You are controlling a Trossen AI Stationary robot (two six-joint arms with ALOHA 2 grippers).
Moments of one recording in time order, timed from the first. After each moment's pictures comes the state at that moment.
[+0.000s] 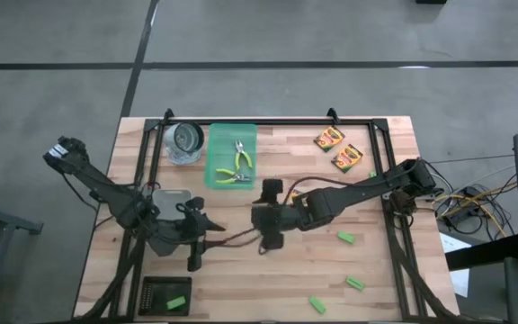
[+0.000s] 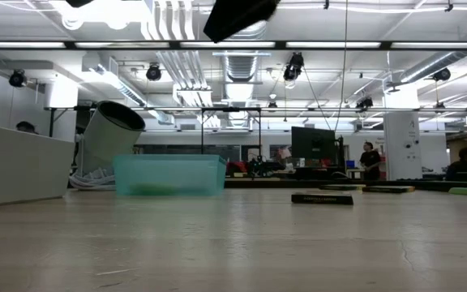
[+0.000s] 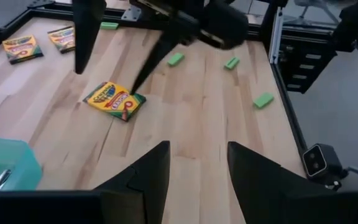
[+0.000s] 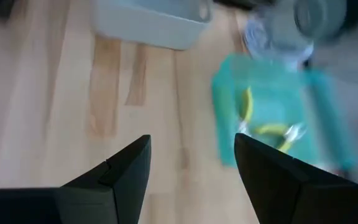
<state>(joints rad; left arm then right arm) -0.64 1.16 0.96 -0.36 -0.57 -0.49 0.28 1.86 1.66 -0.67 0.46 0.11</state>
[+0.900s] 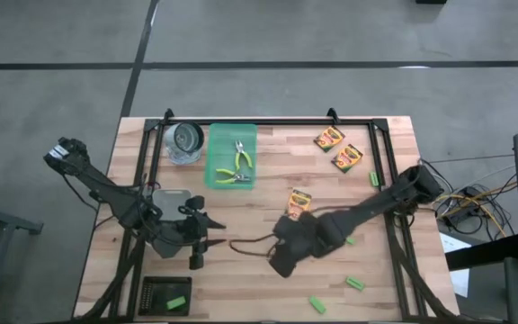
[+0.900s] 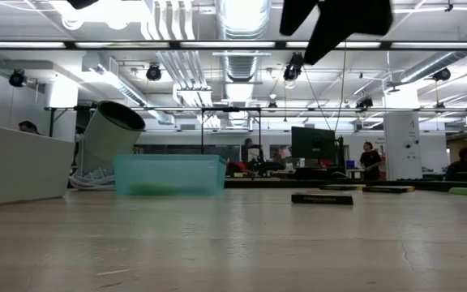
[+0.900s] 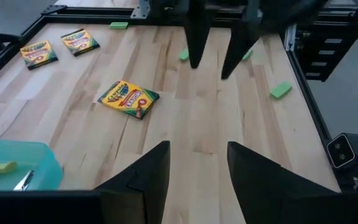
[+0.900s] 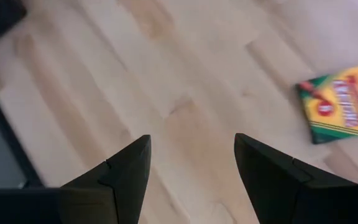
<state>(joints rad) -0.64 1.18 0.96 -0.38 -0.60 -0.44 0.47 1.85 1.61 -0.93 0.31 1.12</state>
